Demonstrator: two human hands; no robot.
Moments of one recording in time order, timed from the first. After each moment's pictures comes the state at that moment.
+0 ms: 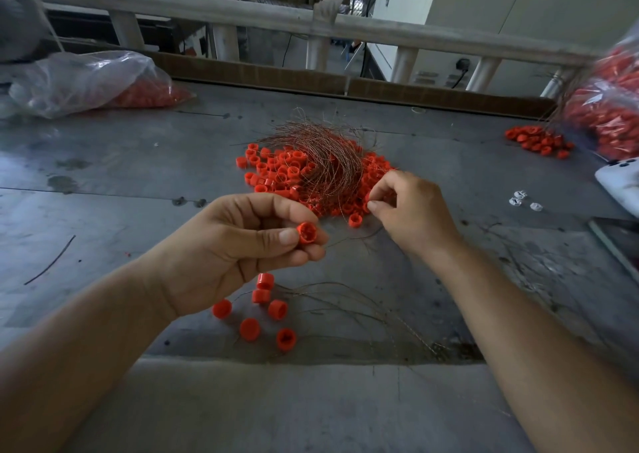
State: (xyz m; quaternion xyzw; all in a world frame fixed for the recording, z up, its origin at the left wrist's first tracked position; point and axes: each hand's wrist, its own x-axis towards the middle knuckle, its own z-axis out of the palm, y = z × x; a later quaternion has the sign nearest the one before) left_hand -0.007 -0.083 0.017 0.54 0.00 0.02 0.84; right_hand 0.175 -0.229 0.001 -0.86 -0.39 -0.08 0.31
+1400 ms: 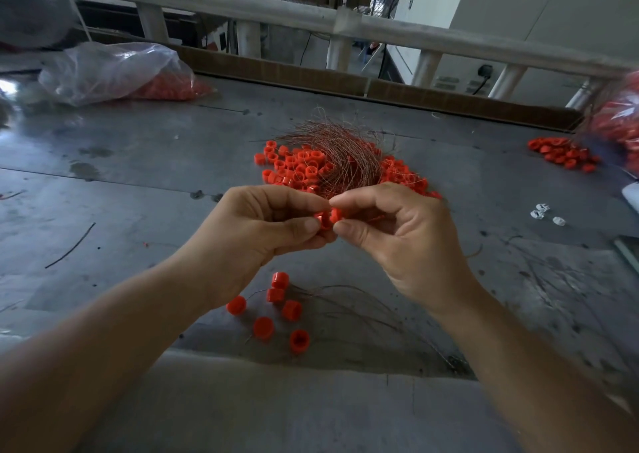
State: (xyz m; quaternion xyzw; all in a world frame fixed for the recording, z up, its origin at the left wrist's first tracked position) left_hand 0.001 -0.097 0.019 0.62 0.10 0.17 0.76; right_hand 0.106 -0.228 0.024 -0.67 -0.51 0.04 0.54
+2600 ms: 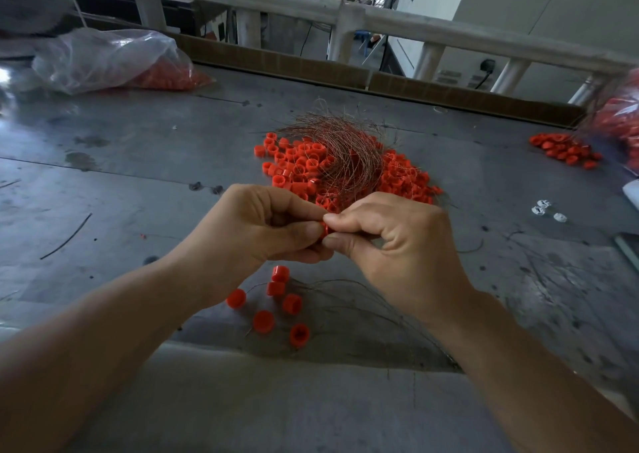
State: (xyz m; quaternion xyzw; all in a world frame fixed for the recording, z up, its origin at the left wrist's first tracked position) left_hand -0.005 -0.096 0.016 0.69 0.08 0.14 0.71; right_hand 0.101 -0.228 0.016 -0.68 -0.58 -0.12 0.43
